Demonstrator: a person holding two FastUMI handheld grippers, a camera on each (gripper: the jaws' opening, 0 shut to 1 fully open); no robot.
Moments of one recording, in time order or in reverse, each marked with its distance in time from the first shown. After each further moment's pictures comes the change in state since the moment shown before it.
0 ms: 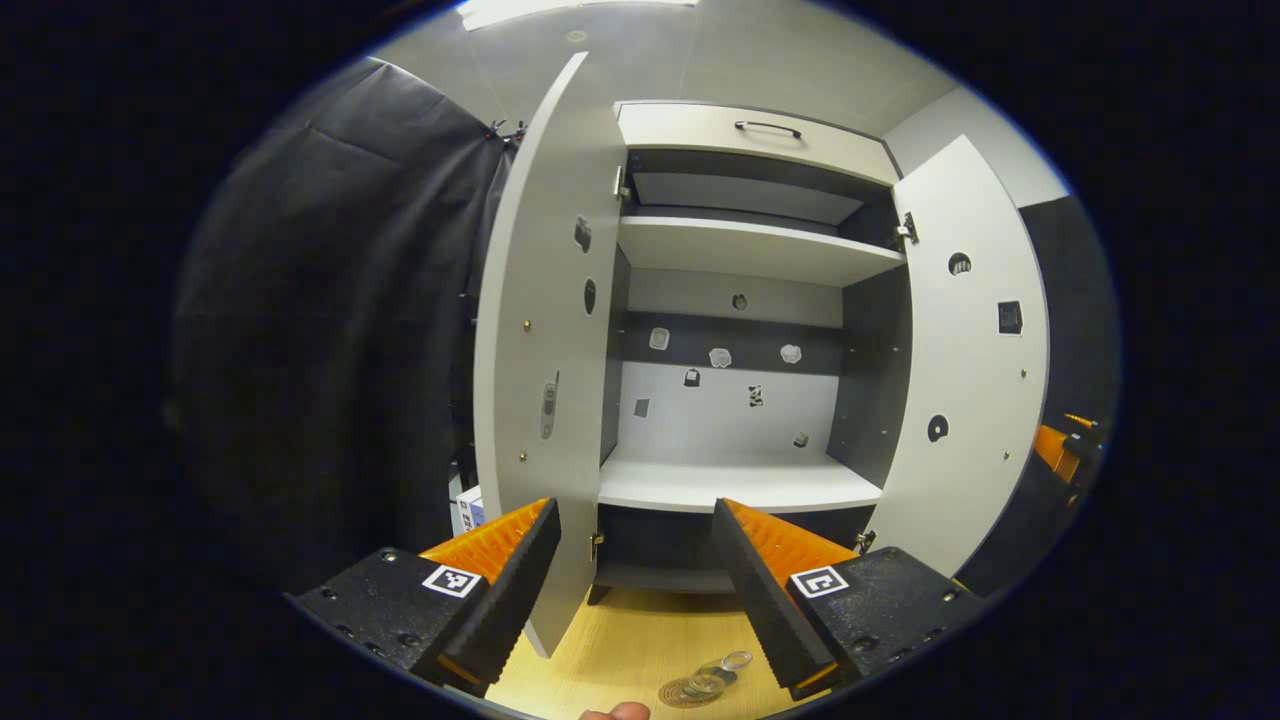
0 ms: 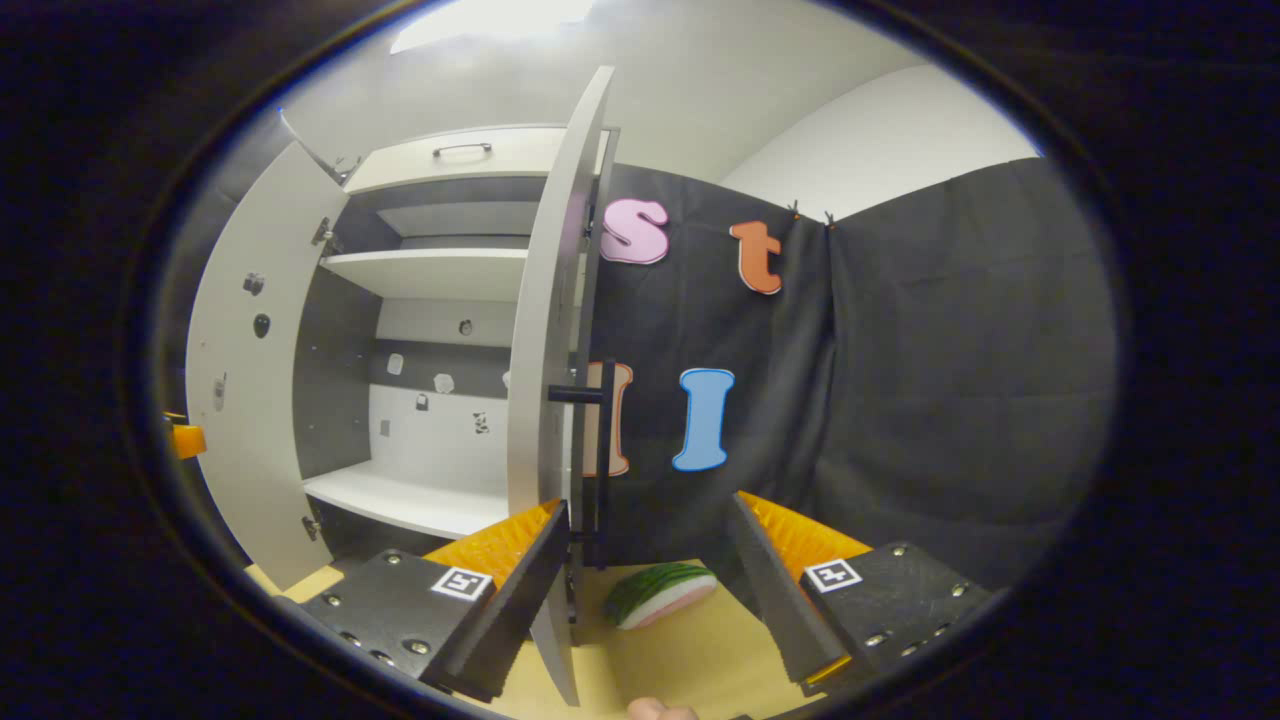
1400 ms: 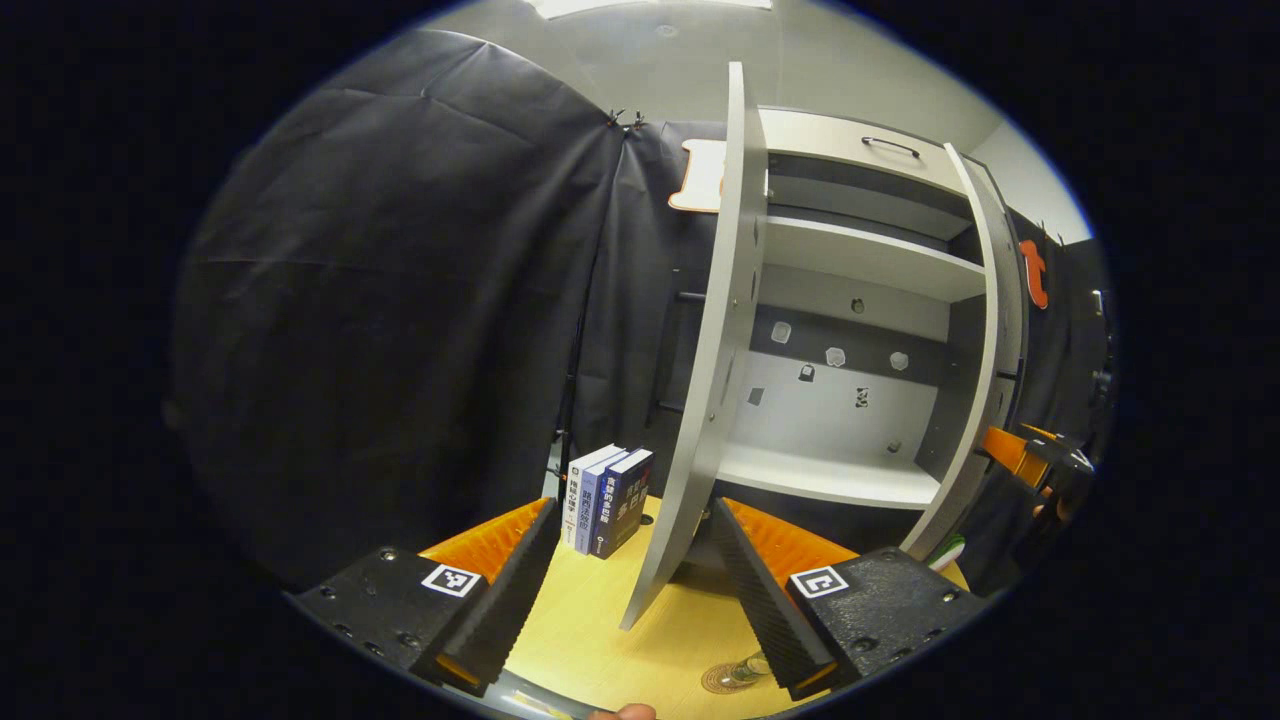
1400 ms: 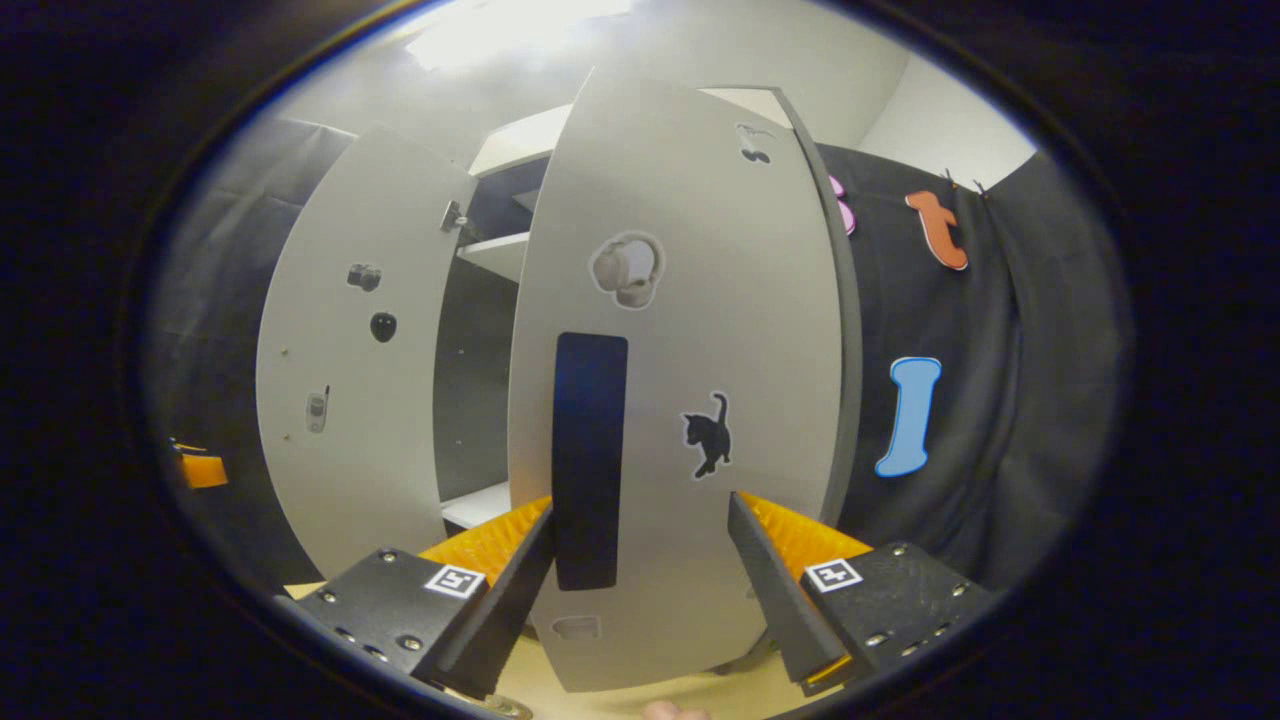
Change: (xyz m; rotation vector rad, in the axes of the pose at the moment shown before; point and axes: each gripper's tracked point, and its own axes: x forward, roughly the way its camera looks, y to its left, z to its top) left arm -0.034 0.095 -0.028 -0.085 0.033 0.283; right arm 0.067 0.197 -0.011 0.056 0.031 0.432
